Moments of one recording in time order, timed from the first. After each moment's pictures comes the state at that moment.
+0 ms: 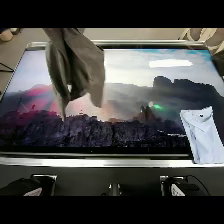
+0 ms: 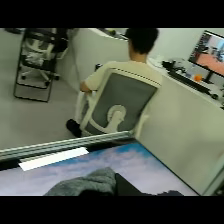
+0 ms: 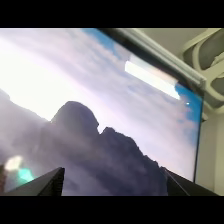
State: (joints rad) left arm -0.38 -1.22 1.90 1.07 -0.77 -1.49; right arm -0.08 -0.98 1.77 -1.53 1.28 0.99
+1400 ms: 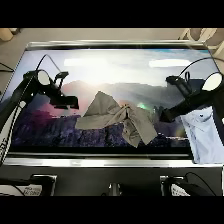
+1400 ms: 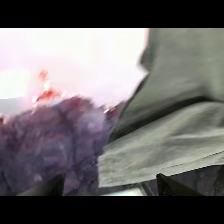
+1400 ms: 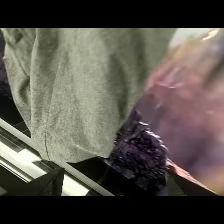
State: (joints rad) left arm -0.18 -1.56 1.43 1.33 -1.39 -1.62; right arm -0.08 -1.25 1.22 -1.25 1.54 0.95
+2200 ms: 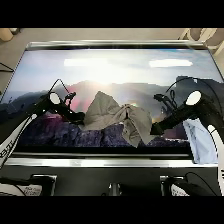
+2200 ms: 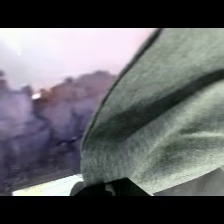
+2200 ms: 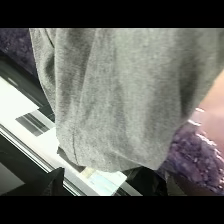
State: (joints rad) left arm -0.21 -1.58 1.12 1.14 -1.17 -1.55; right arm -0.03 -1.26 0.99 -1.17 1.47 0.91
